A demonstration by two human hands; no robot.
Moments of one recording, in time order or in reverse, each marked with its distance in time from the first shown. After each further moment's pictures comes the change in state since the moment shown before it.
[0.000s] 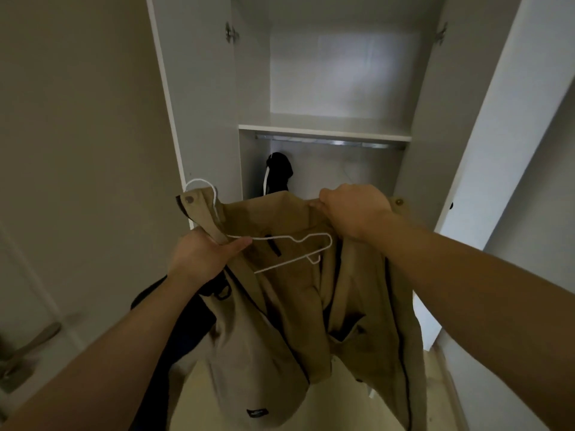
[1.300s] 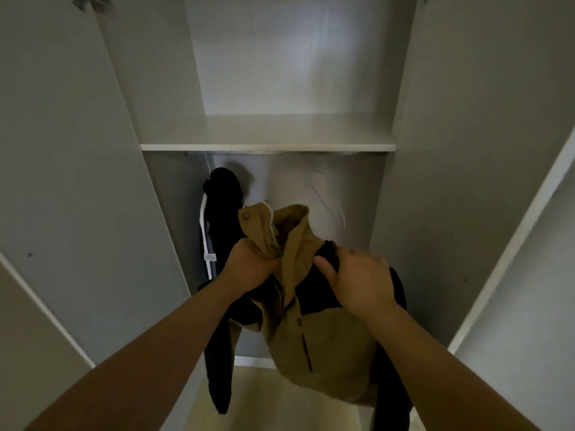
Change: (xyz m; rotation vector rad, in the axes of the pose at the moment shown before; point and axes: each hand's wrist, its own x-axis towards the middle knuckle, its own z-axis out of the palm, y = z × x) left_hand 0.309 0.096 0.306 -0.225 -0.403 0.210; right_hand 0.124 0.173 0.241 0.253 -0.060 0.517
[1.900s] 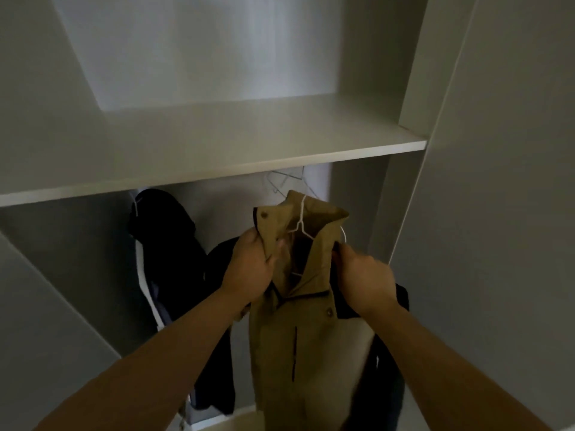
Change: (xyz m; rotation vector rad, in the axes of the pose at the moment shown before) left_hand 0.264 -0.127 0.016 0.082 -0.096 0.400; right_hand 0.197 -0.024 0.131 -0.073 0.092 0.282
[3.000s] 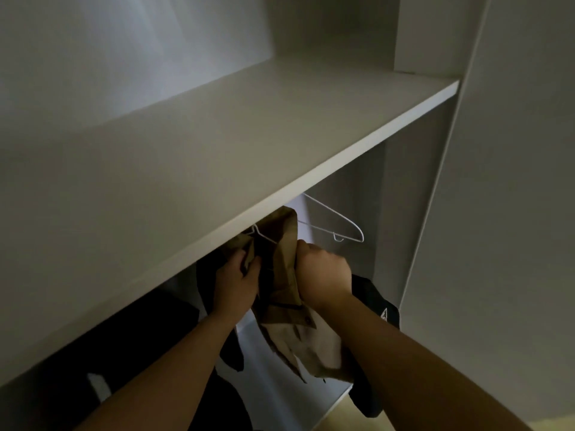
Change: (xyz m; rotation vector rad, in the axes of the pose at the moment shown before) left_hand 0.136 -0.181 0.053 -0.223 -0.244 -0.136; right_hand 0.135 -0.093 0.122 0.165 -0.106 0.332
